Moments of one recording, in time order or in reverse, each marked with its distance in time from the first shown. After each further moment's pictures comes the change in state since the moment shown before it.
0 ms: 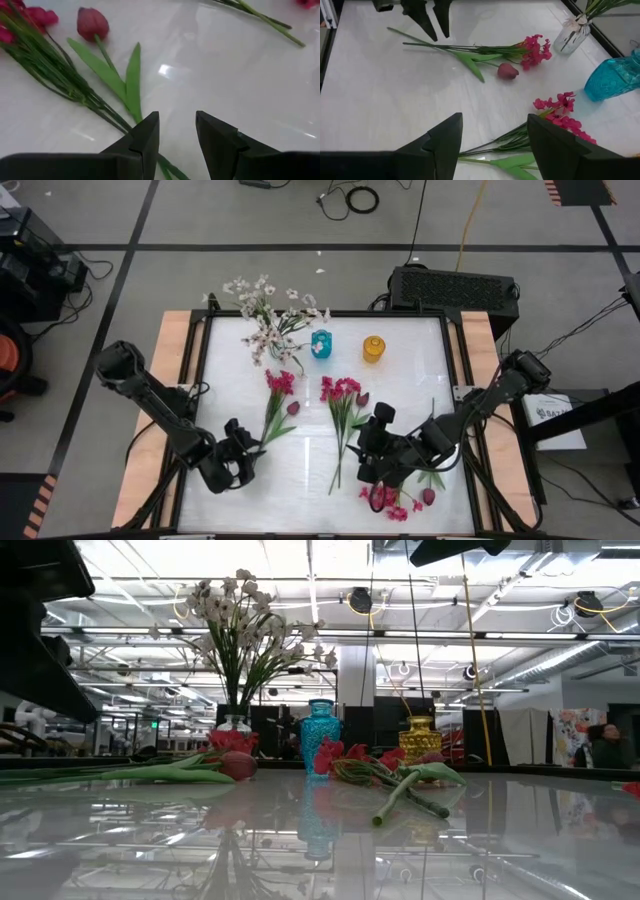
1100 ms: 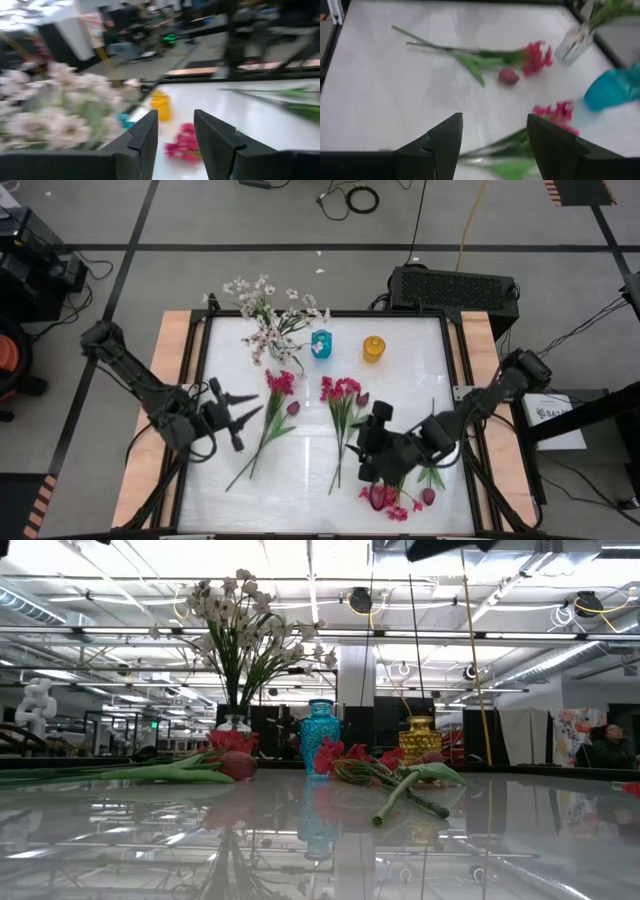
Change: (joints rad) left arm 0.083 -0.453 0.000 0.430 -0.464 1.139; right arm -0.017 -0.013 0.000 0.019 -0.030 -0.080
